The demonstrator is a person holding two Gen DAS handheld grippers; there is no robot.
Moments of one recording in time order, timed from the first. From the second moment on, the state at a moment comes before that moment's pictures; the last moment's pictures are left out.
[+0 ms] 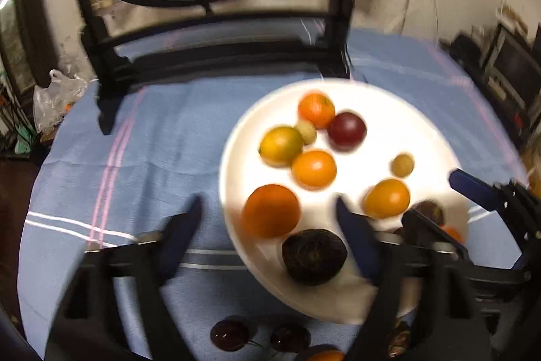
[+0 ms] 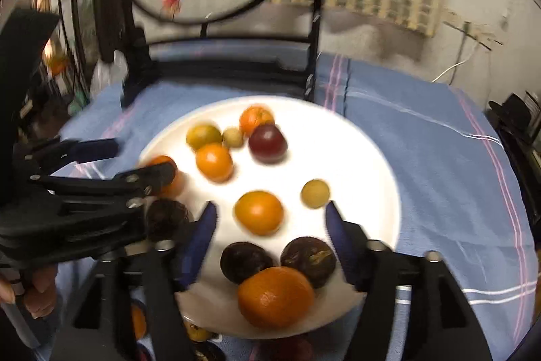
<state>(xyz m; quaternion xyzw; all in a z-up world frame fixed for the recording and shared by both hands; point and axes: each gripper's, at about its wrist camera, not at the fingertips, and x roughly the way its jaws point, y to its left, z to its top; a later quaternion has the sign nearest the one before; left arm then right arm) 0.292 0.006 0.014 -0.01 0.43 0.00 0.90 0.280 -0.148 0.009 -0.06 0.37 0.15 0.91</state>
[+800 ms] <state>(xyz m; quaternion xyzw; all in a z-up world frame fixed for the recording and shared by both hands) 0.132 -0.013 0.008 0.00 0.42 -0.04 0.91 0.135 -0.219 -0.002 -0.02 0.41 0.14 0.90</state>
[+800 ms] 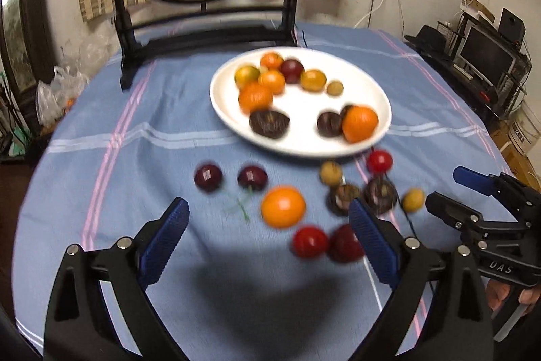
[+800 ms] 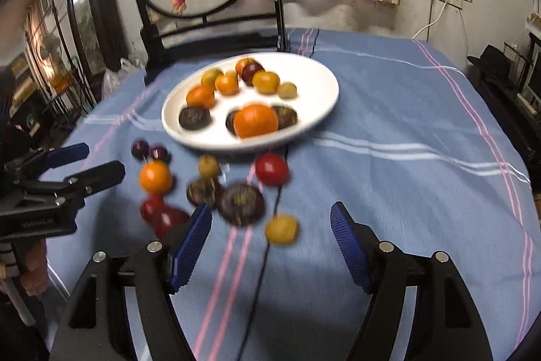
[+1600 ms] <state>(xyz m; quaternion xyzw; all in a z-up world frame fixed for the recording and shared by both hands) 0.118 -0.011 -0.035 -0.03 0.45 -0.08 0.89 0.156 -0.206 -0.044 -0.05 0.45 0.10 0.89</state>
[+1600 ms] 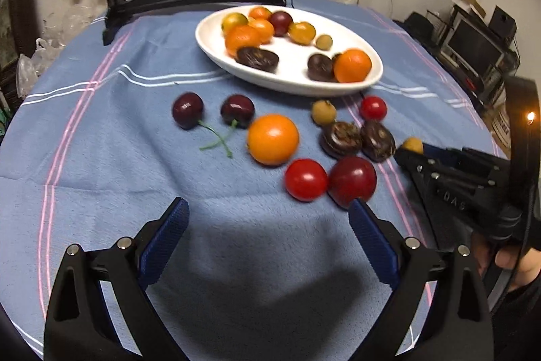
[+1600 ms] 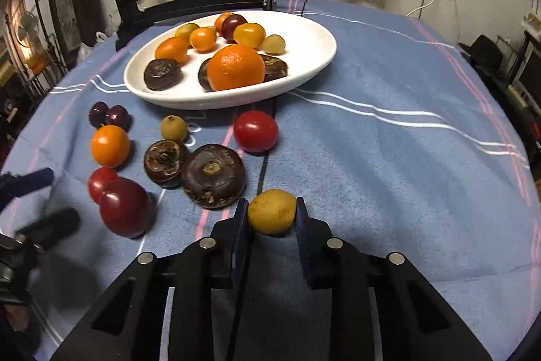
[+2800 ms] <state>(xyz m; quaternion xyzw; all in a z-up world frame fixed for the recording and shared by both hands) 0.124 -0.053 -0.041 0.04 0.45 -0.08 0.89 0.130 -0.217 -0.021 -0.03 0.42 0.13 0.90</state>
